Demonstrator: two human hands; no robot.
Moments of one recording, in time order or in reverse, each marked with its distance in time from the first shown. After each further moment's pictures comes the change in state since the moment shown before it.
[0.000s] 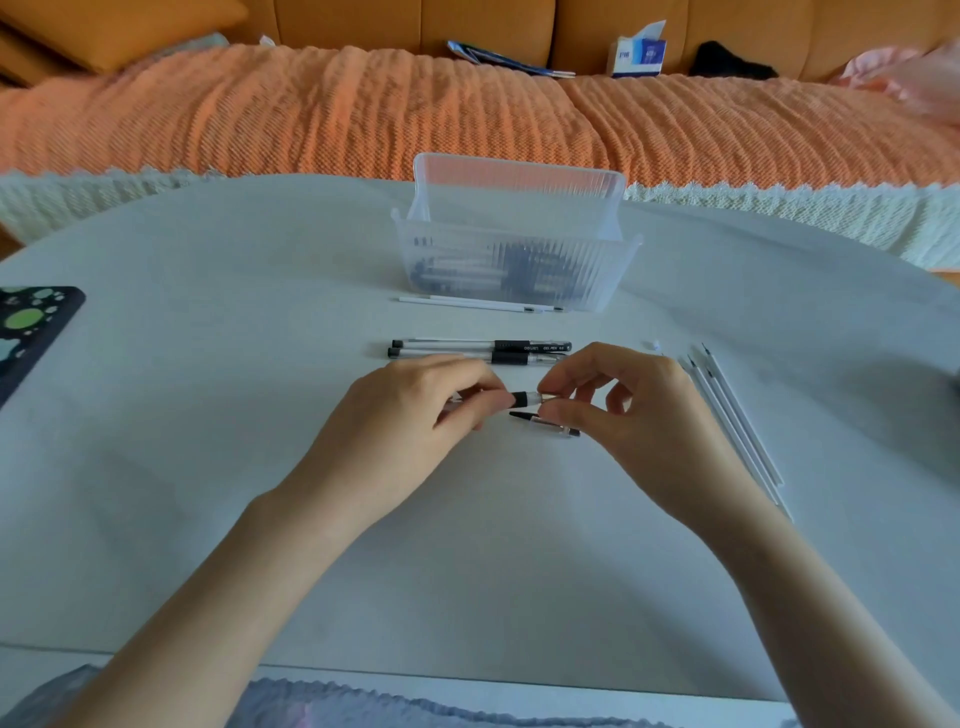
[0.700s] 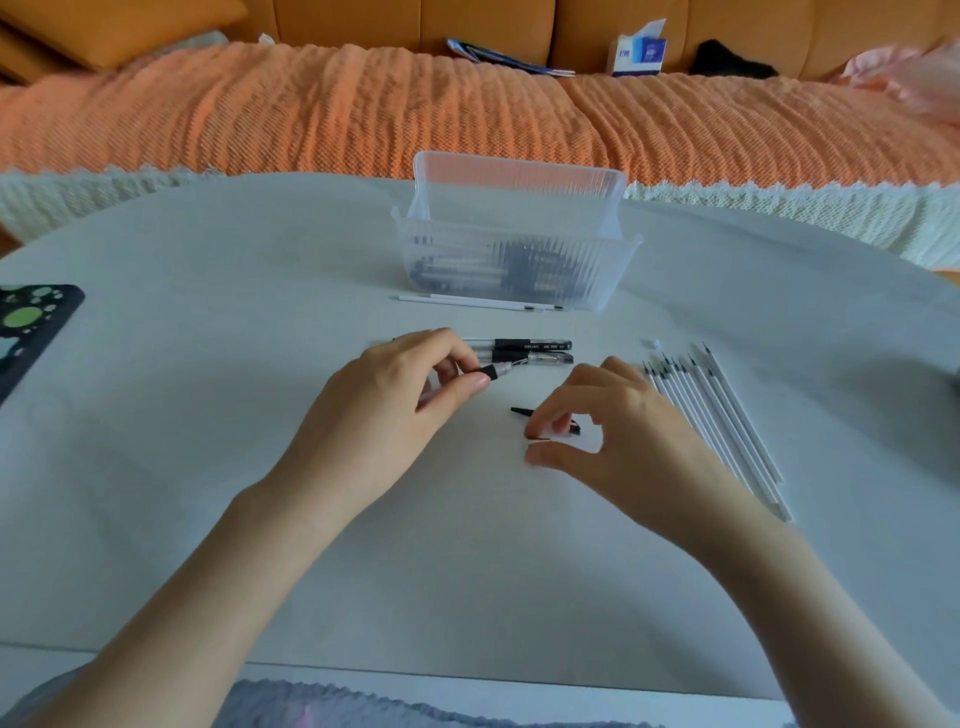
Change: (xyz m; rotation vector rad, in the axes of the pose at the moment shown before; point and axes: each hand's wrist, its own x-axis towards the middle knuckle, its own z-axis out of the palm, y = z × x) left_hand 0.000 -0.004 -0.005 0.011 0.086 -0.103; right_hand -0.006 0.008 0.006 -0.386 -0.148 -0.134
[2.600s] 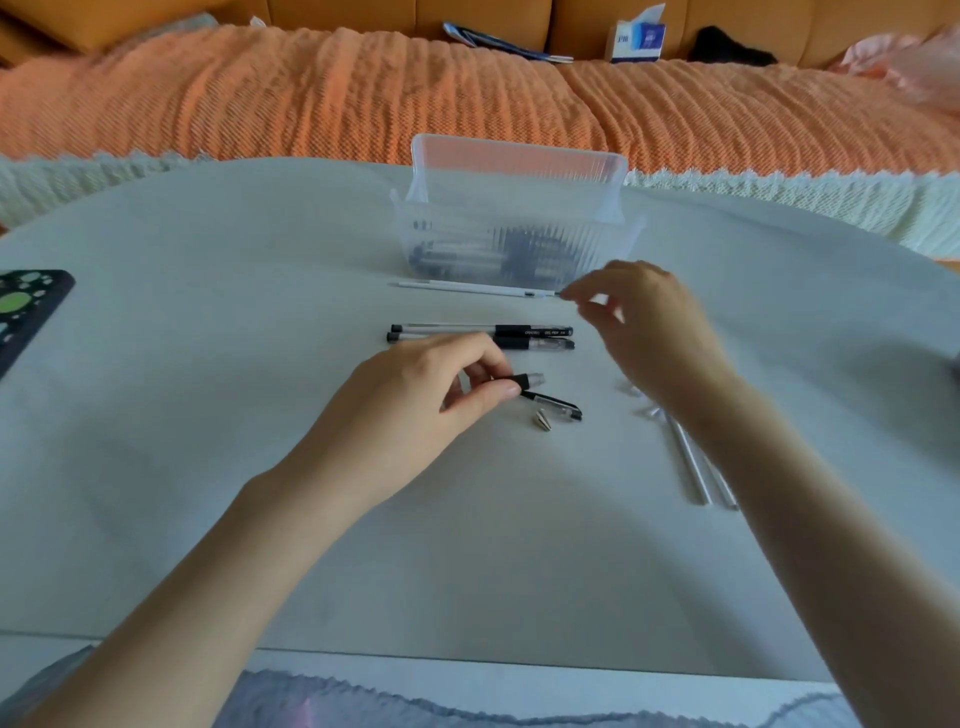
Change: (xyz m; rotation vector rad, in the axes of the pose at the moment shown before) left_hand -0.002 0.007 0.004 -0.073 -0.103 0.096; right_hand 0.063 0.029 -0.016 -0.171 0.230 0.114
